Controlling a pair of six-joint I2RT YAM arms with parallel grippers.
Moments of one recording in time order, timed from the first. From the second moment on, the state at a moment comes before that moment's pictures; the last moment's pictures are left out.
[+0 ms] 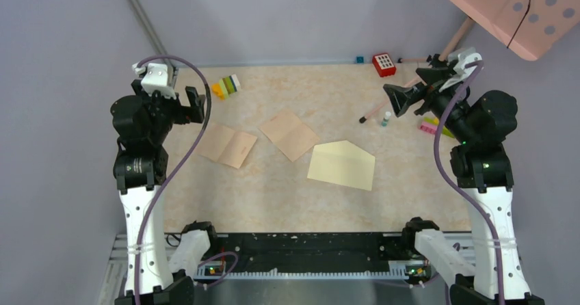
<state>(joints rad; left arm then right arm) 0.15 0.87 1.25 -0.49 0.29 0.08 0.06 0.84 1.22 -0.26 -0.47 0.05</state>
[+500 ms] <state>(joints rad) 0.16 0.88 1.23 -0.49 0.37 0.12 0.06 0.85 1.20 -0.26 -0.60 -0.01</state>
